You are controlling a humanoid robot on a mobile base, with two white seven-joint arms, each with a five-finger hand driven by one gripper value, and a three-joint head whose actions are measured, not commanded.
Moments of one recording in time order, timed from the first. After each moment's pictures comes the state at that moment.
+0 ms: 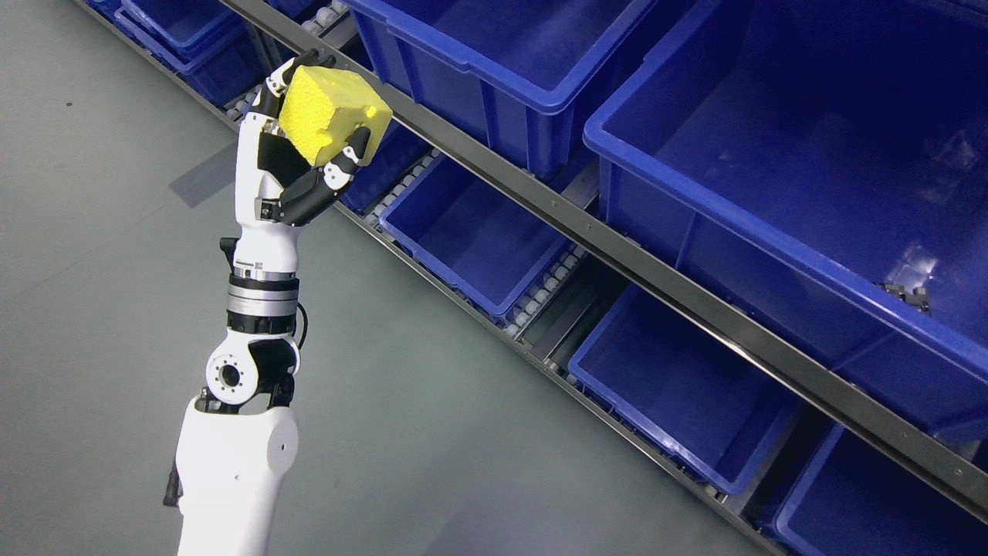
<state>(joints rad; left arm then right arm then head) -0.29 0.00 -0.08 -1.58 0.29 -0.46 -0.19 0.00 0.00 -0.09 0.00 0.00 -0.10 -0.03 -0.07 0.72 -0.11</state>
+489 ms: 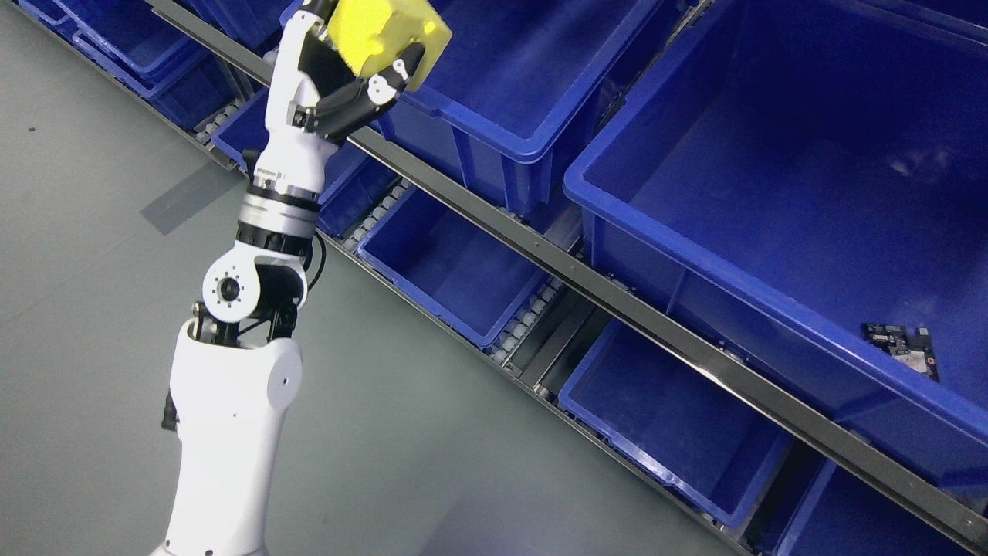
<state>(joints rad) -0.53 0.00 -0.13 -1.64 0.28 -0.02 -0.19 0.00 0.00 -0.09 0.00 0.00 -0.10 -0.03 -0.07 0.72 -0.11</state>
